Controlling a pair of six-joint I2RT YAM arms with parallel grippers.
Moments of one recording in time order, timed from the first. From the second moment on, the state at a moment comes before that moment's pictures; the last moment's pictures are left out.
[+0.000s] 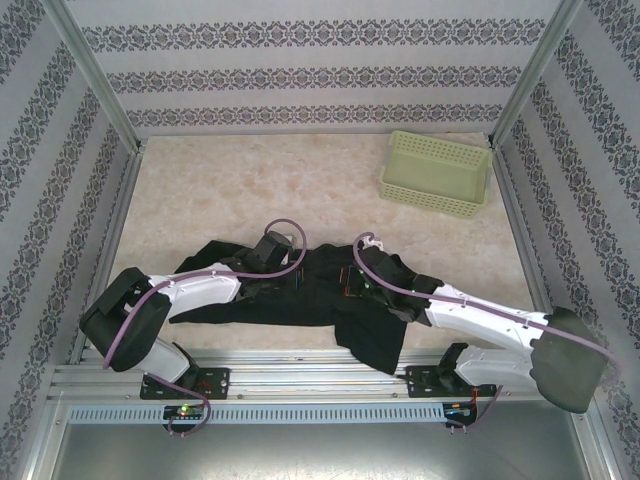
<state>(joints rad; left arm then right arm) -0.67 1.50 0.70 -0.10 0.08 -0.65 0.85 1.14 0.59 -0.20 0.13 0.83</state>
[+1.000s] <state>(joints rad) -0.71 1.28 0.57 0.03 0.21 -0.58 0.89 1.26 0.68 -0.27 0.13 0.76</state>
